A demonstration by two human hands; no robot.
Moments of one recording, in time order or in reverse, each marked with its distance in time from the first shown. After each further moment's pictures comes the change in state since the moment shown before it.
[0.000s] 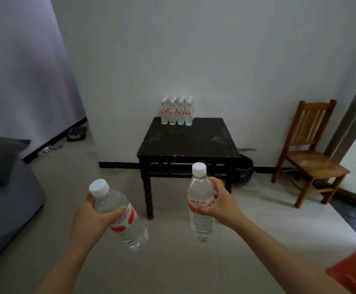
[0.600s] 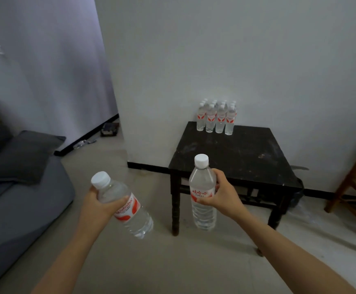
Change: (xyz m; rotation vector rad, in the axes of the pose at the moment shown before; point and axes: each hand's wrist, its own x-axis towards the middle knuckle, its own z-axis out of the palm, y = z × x) left_hand 0.194 -0.028 -0.032 -0.077 0.205 -0.029; right_hand 0.235 -0.026 0.090 -0.015 -0.127 -0.086
